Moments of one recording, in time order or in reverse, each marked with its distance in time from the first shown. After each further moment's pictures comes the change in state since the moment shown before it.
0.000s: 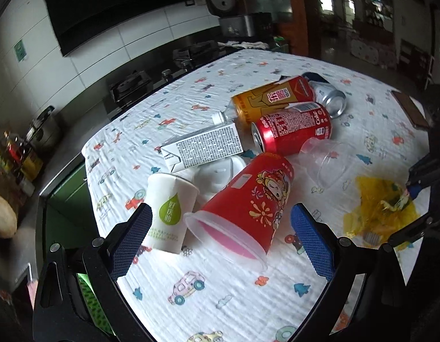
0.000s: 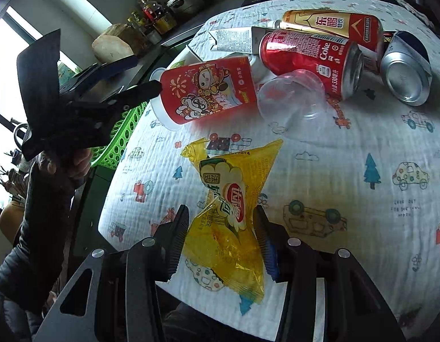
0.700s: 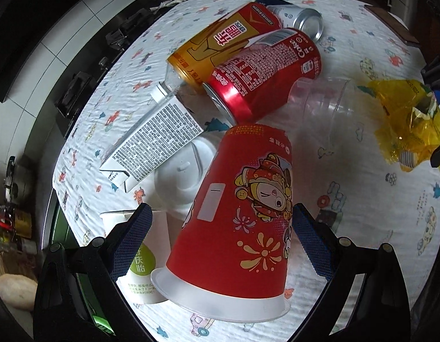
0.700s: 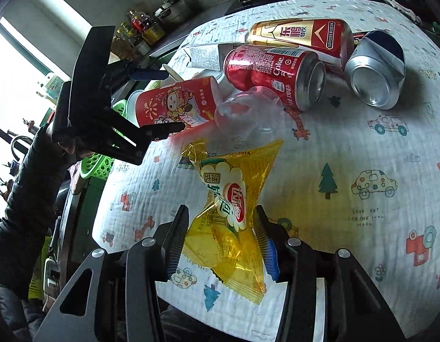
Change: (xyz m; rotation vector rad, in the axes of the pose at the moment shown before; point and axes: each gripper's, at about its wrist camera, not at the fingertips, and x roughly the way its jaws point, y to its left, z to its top) left arm 0.074 -0.025 0.020 0.325 0.251 -0.094; right arm -0.017 -0.031 0.010 0.031 -0.022 -0.026
